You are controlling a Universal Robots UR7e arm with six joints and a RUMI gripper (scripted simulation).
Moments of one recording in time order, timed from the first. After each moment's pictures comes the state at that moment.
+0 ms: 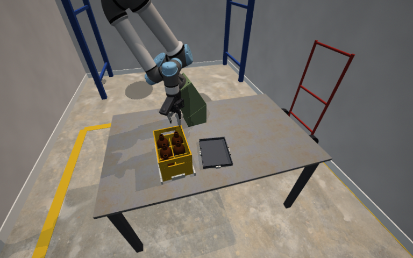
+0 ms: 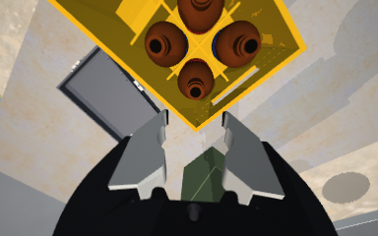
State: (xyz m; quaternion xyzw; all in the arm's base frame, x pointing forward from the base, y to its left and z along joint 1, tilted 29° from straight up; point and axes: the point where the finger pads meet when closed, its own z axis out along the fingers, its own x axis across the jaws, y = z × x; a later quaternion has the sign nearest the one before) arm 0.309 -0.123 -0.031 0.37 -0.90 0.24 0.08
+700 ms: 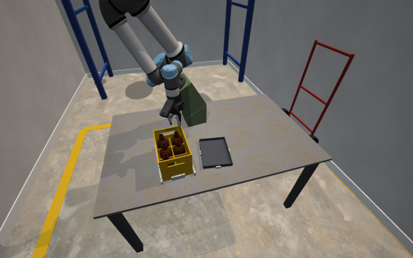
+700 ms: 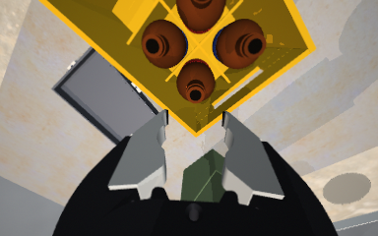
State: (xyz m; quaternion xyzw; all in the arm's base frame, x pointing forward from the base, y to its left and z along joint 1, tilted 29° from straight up) arm 0.310 -0.130 -0.043 0.37 -0.90 0.24 0.08
